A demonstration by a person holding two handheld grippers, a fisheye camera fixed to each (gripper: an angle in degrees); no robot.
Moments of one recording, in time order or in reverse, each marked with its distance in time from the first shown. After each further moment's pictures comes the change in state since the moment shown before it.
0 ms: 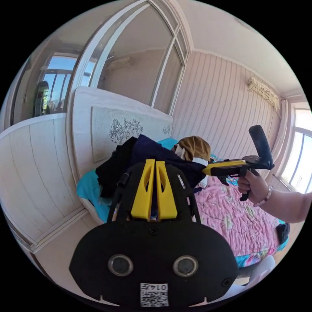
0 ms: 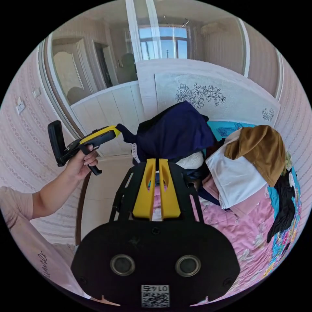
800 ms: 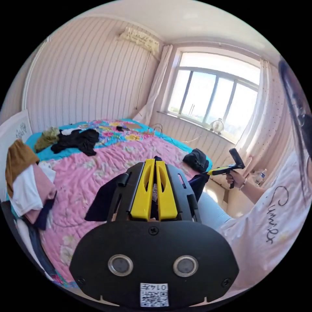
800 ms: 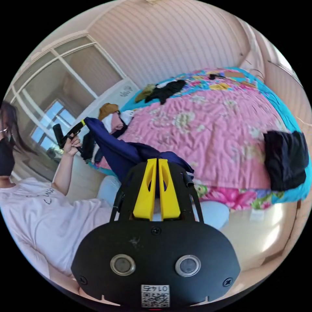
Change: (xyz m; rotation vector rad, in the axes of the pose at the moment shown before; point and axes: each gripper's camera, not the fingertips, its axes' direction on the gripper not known) left arm 0.435 0.024 0.114 -0.426 1.001 0.562; right arm 0.087 0.554 -0.423 0.240 0.371 1.122
